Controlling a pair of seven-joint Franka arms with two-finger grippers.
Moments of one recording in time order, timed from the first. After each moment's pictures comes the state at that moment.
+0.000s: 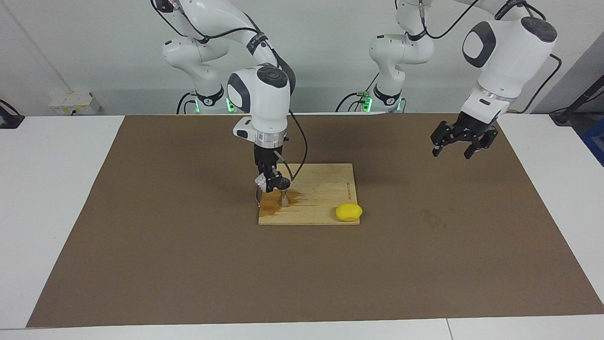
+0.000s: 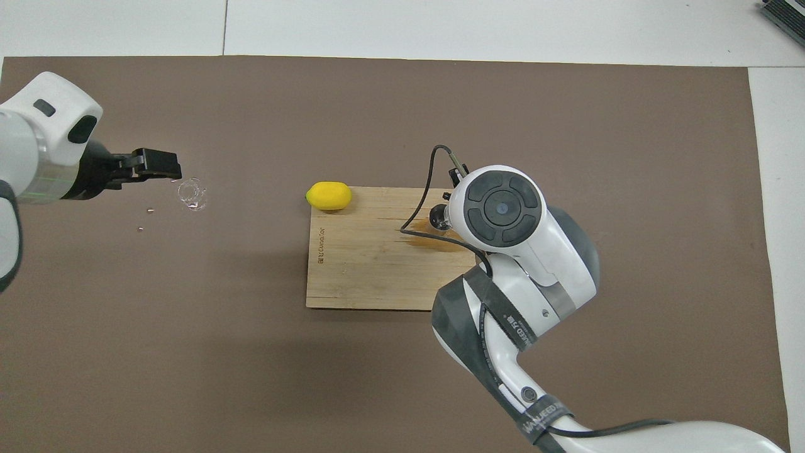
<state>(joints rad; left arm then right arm) -0.13 -0.07 0.11 -1.83 -0.10 1.86 0.20 0.41 0.23 0.10 -1.81 -0.30 2.14 1.78</state>
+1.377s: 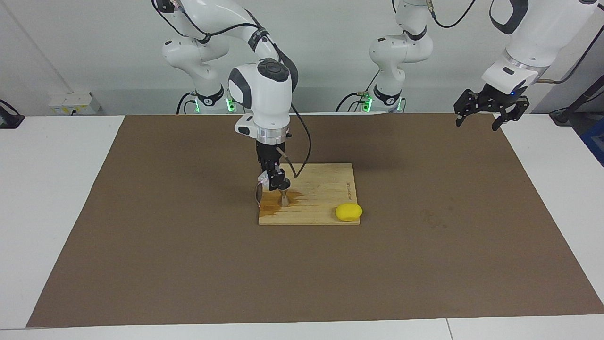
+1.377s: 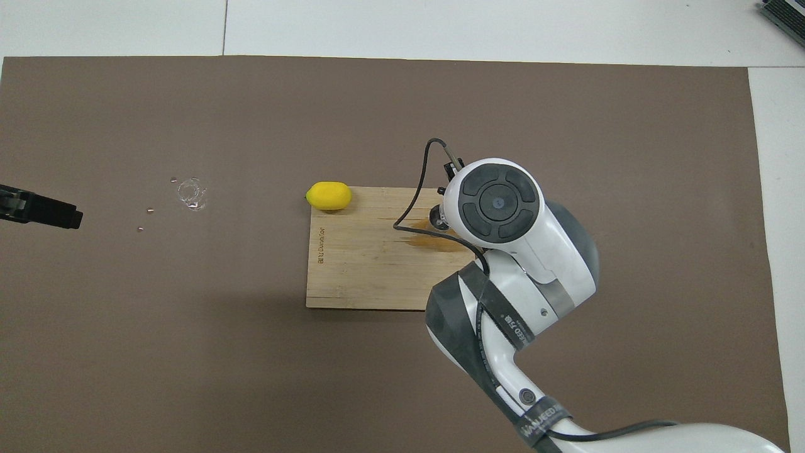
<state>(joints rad) 0.03 -0.04 -0.05 -1.62 -0.01 1.56 0.25 0.42 0.24 0.09 -1.75 -0.22 2.11 1.78</state>
